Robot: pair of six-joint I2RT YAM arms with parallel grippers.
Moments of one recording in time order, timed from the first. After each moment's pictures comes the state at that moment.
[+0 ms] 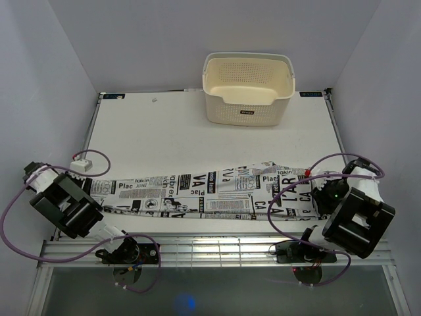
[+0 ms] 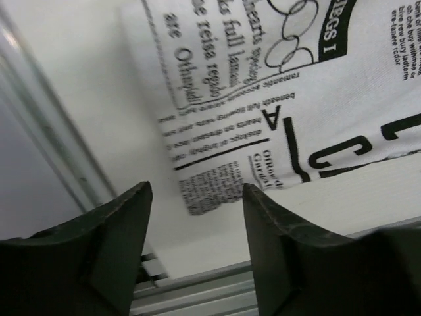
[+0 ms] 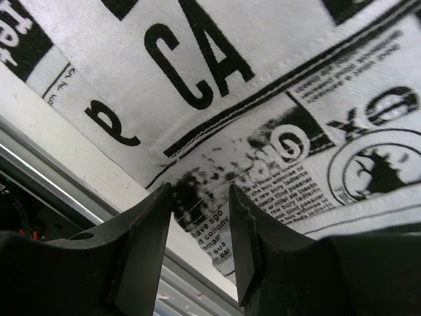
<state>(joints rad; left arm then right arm) 0.91 1.59 1.00 -0.89 0.36 1.22 -0.55 1.33 0.72 -1.01 -0.31 -1.44</state>
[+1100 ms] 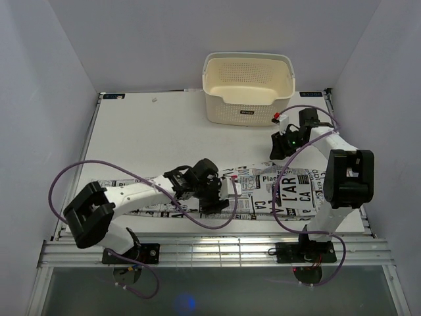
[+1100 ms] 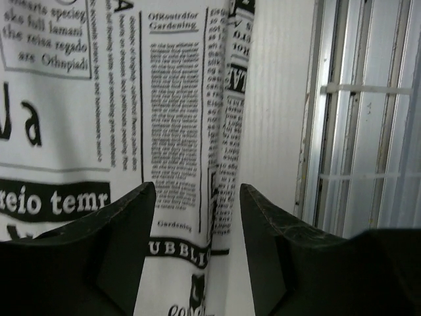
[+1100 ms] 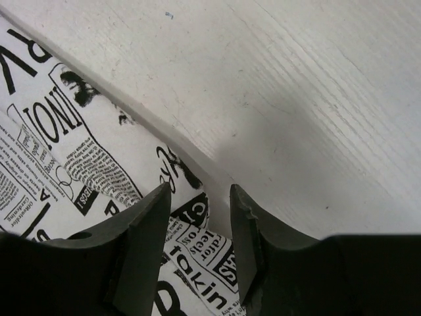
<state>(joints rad) -0.94 1.42 0.86 -0.33 0.40 0.44 0.01 1.75 1.20 -0.62 -0.64 -0.57</state>
